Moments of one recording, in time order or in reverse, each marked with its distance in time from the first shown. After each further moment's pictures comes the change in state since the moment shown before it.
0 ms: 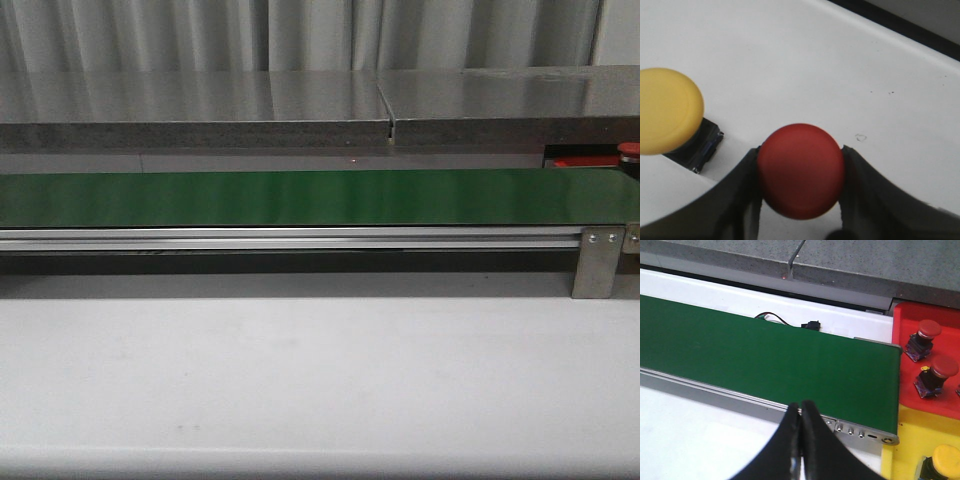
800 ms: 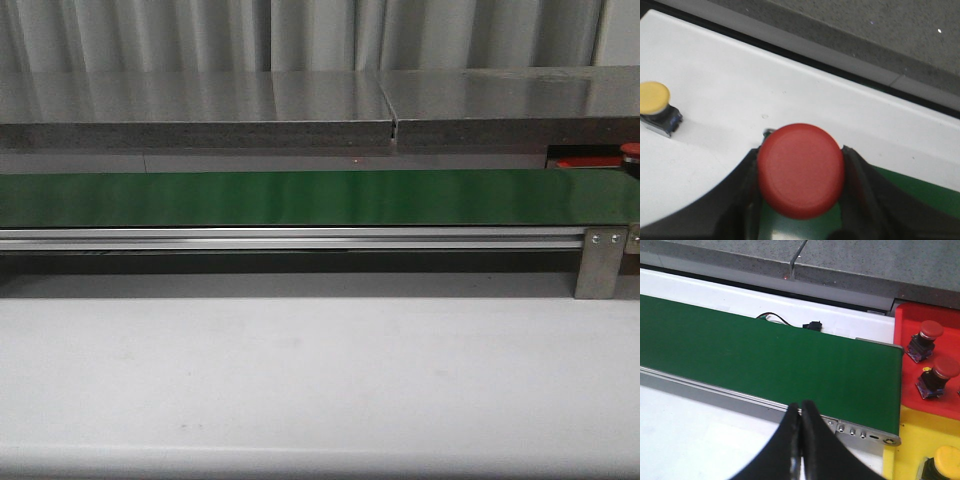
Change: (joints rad) left arm -0.068 -0.504 0.346 -0.051 0.075 0.014; right arm 0.000 0.000 0.000 0.000 0.000 0.000
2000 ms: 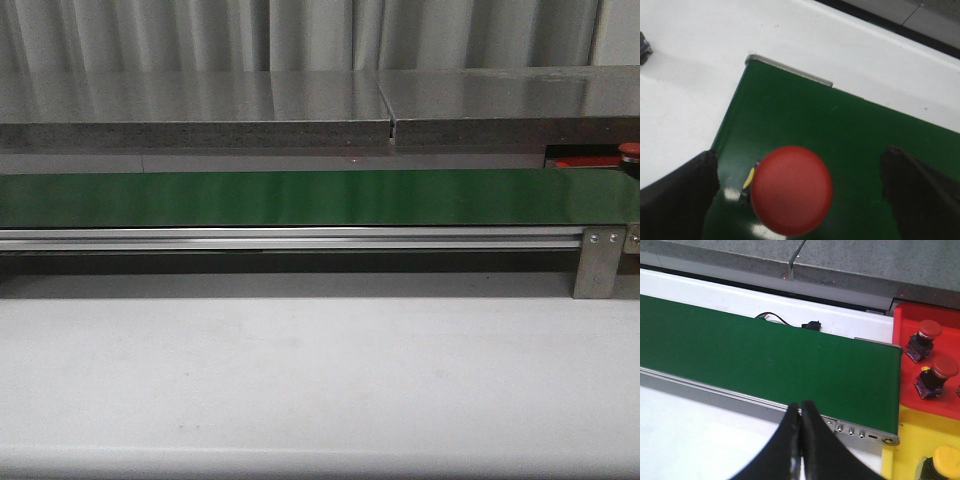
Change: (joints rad) left arm -0.068 -0.015 0.204 -0.015 -0.133 0.005; right arm 0.000 0.000 0.000 0.000 0.000 0.000
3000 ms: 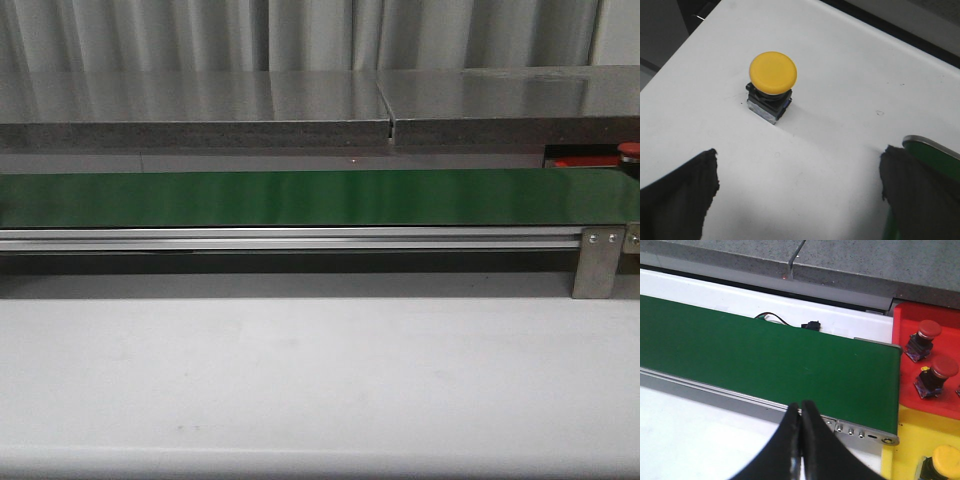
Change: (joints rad) left arm 0.229 0.241 -0.277 0.062 0.043 0.013; right arm 0.000 0.000 0.000 0.000 0.000 0.000
